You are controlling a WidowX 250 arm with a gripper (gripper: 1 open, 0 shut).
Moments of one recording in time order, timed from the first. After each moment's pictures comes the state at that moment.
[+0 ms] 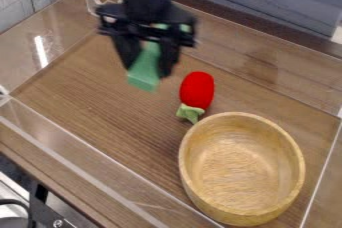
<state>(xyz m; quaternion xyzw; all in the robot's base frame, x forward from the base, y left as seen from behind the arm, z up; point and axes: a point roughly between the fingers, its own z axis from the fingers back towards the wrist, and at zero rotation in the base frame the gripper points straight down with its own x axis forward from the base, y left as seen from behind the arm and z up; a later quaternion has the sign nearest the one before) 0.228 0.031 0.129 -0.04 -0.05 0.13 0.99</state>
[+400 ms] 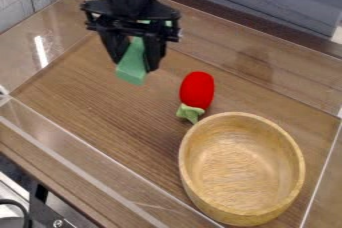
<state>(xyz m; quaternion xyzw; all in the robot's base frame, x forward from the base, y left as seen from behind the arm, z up) 0.233 0.052 0.124 -0.03 -0.07 0.14 0.99</state>
